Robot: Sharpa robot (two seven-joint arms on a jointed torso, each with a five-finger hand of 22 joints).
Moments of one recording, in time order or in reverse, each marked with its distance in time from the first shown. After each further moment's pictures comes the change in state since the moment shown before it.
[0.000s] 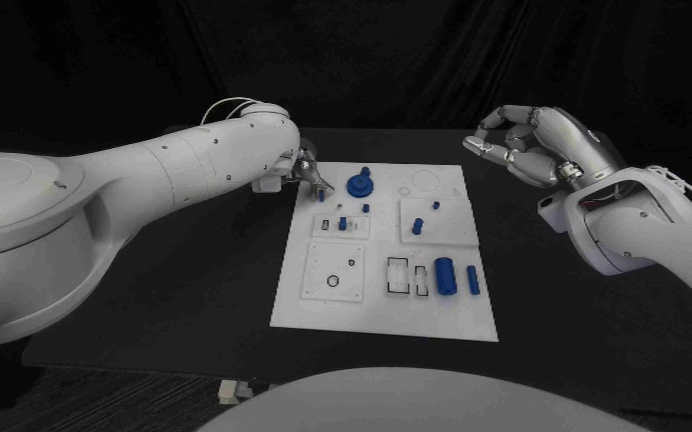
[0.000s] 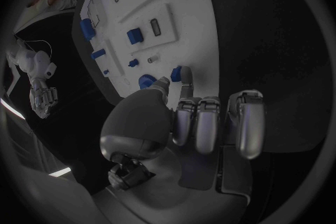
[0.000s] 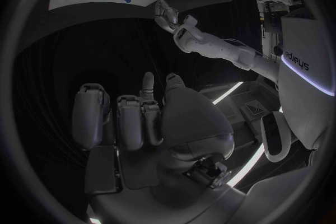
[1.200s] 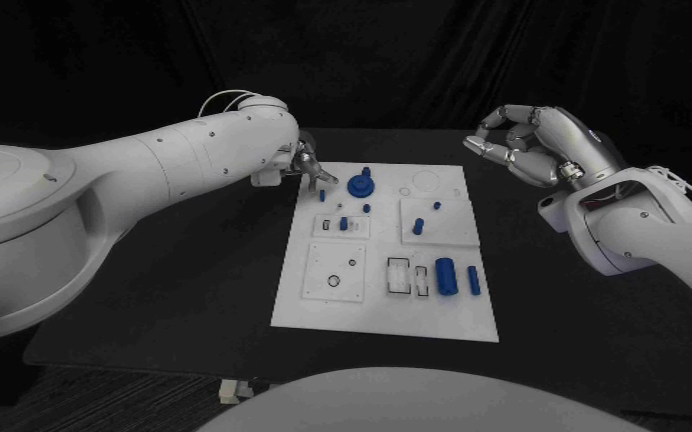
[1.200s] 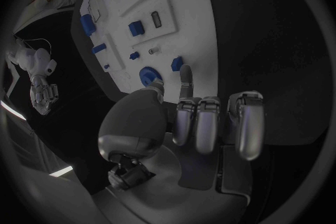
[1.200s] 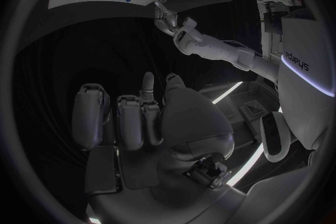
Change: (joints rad) left arm 0.020 -0.013 0.000 0.016 0.001 -0.021 -0.011; left_hand -0.082 -0.019 -0.022 0.053 -0.151 0.025 -0.004 0.015 -0.031 0.000 0.000 0.000 0.000 0.000 0.000 0.000 0.000 0.000 0.000 0.000 0.024 0.000; right arm 0.000 0.004 0.000 -0.003 0.000 -0.005 0.005; right_hand 0.000 0.000 0.000 0.000 0.000 0.000 0.000 0.000 0.001 0.000 0.000 0.004 0.000 0.000 0.000 0.000 0.000 0.000 0.000 0.000 0.003 0.000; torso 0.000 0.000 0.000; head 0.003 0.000
